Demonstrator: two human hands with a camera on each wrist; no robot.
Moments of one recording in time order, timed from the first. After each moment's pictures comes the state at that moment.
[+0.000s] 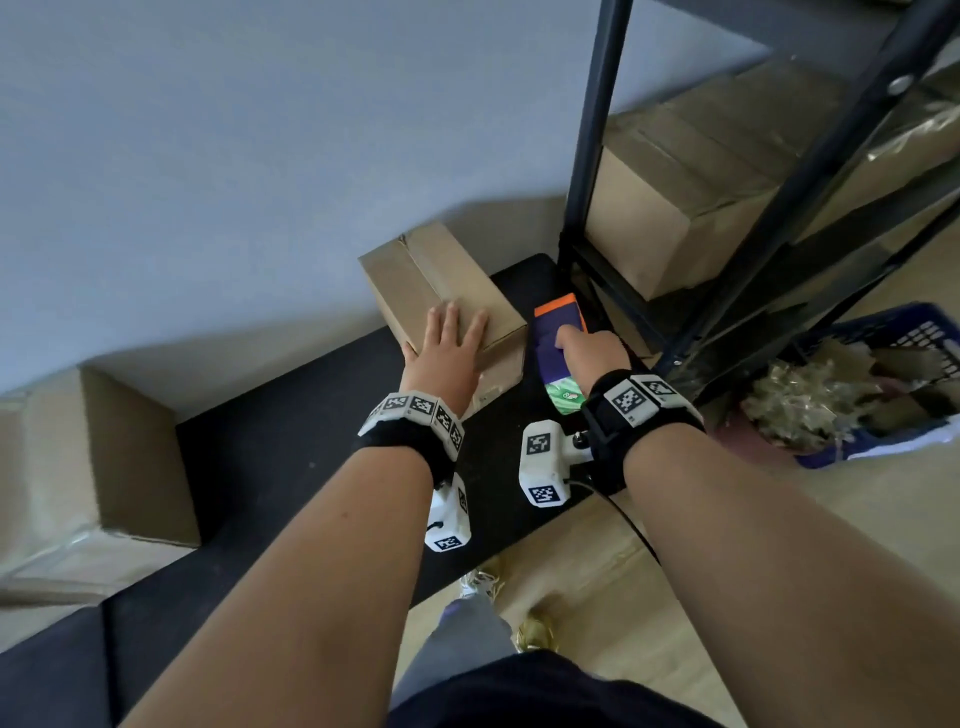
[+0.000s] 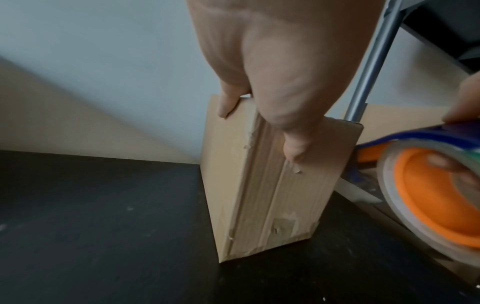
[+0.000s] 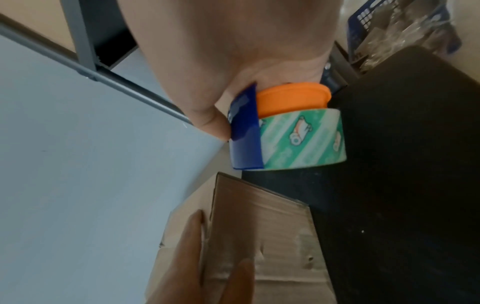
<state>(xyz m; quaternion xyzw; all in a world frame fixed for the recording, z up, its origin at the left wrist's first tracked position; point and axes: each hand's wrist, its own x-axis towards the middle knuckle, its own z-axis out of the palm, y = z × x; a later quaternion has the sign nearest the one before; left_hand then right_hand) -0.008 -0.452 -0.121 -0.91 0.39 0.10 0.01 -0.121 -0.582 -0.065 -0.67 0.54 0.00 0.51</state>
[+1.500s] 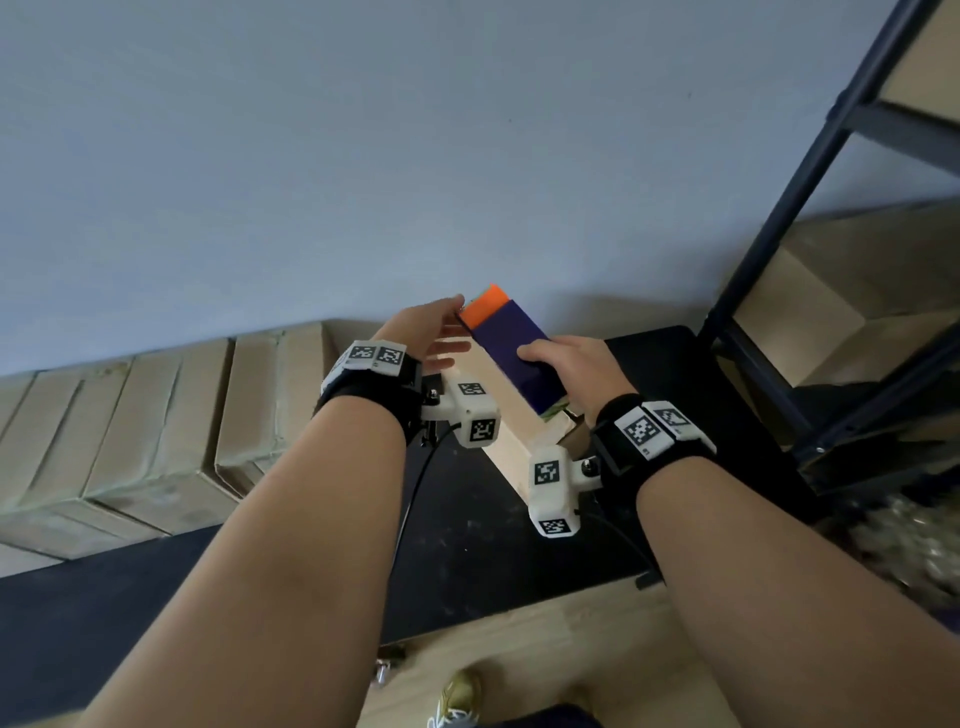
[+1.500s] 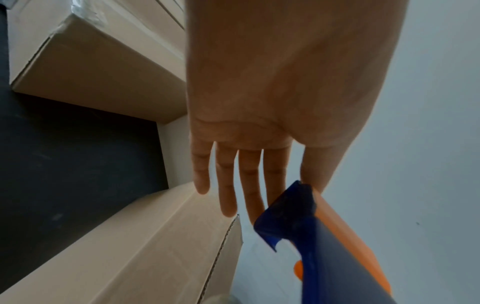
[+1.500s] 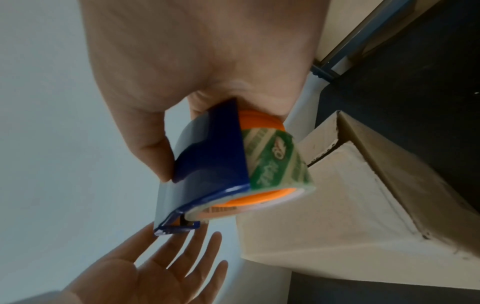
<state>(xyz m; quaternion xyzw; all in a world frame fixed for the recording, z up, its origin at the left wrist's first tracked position) 0.080 -0.244 -0.008 -0.74 -0.03 0.33 -0.59 -0.058 -0.398 -0.005 -0.70 0.24 -0.04 0.67</state>
